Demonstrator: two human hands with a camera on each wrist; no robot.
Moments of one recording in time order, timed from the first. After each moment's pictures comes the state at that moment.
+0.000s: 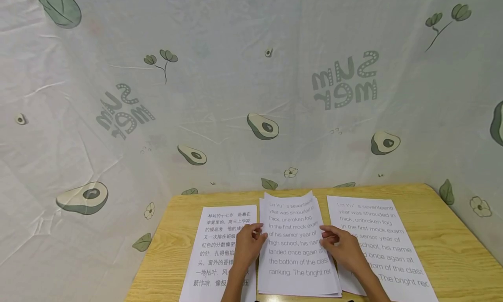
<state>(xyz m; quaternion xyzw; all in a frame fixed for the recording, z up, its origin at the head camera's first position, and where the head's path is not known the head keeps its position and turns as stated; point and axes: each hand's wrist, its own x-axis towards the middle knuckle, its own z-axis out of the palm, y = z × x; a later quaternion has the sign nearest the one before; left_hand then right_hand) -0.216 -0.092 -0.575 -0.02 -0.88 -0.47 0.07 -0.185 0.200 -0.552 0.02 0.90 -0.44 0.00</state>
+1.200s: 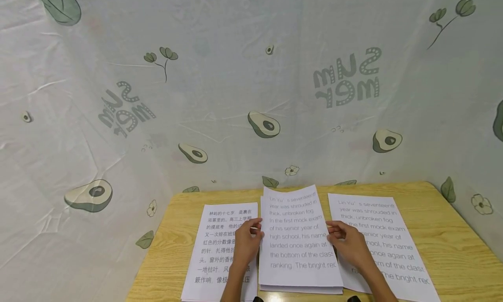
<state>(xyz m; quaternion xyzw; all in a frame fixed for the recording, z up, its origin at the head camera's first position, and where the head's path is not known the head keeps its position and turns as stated) -0.218 -0.096 -0.574 -0.02 -0.86 -0.50 0.09 -0.186 0.212 -0.550 0.02 0.89 -0.46 -0.01</state>
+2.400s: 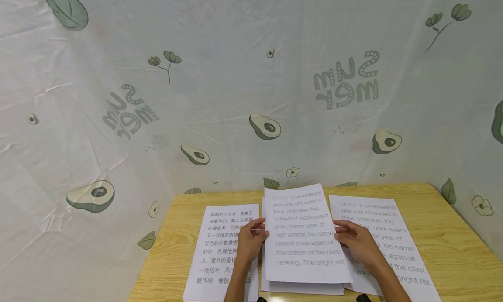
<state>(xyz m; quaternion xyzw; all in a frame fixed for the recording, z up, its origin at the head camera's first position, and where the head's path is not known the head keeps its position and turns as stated) -0.218 -0.090 -0.570 0.02 -0.77 -0.64 0.03 -0.187 0.238 -0.555 0.04 0.80 -0.59 0.05</state>
